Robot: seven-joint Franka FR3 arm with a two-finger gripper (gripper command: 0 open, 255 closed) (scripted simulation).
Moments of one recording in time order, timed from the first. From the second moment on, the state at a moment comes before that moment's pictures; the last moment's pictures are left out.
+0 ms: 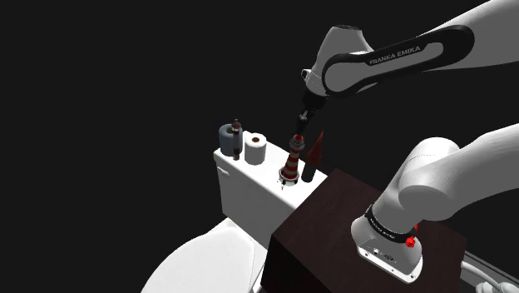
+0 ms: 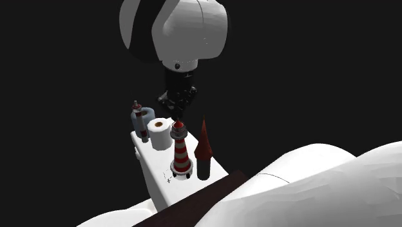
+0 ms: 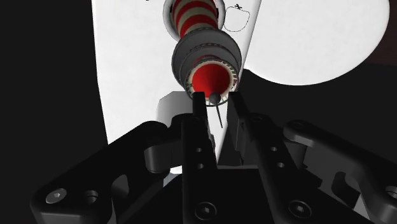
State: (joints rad) arm 0.08 -0.58 -0.17 -2.75 0.00 2.30 -0.30
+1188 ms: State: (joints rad) arm 0.07 -0.64 -0.16 -2.65 0.00 2.14 -0.29
